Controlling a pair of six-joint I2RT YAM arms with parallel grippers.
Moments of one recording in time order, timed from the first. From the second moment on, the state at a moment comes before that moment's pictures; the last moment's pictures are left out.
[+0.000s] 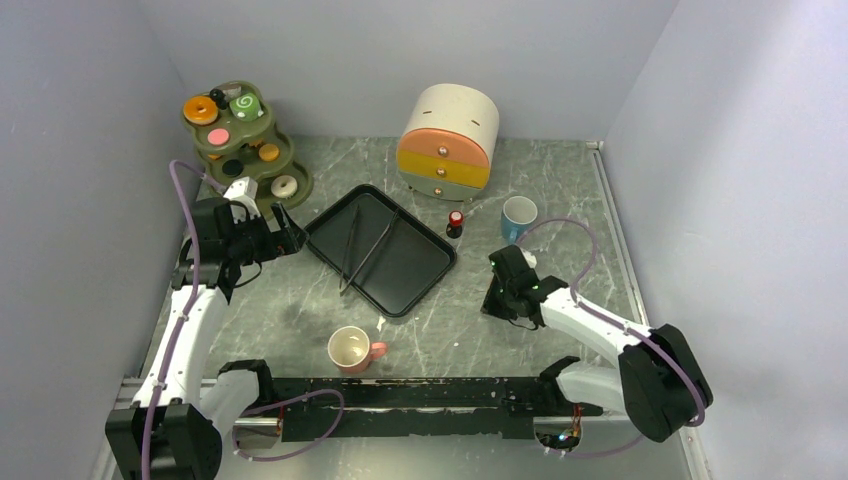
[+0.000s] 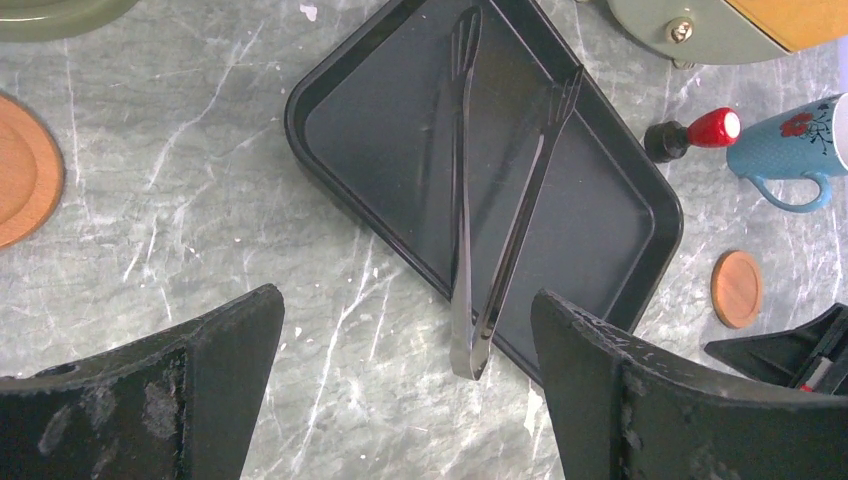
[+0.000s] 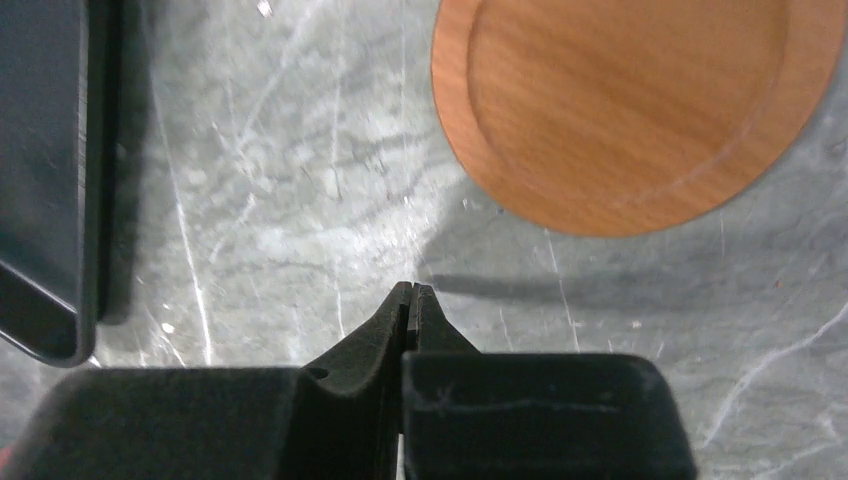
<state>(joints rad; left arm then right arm) 0.07 0.95 0.75 -0.40 0.34 -0.30 0.50 1.17 0.50 -0.38 0.07 0.81</state>
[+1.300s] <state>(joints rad) 0.04 0.95 0.75 -0.42 0.31 -0.31 0.53 1.31 0.59 -0.33 0.21 0.64</state>
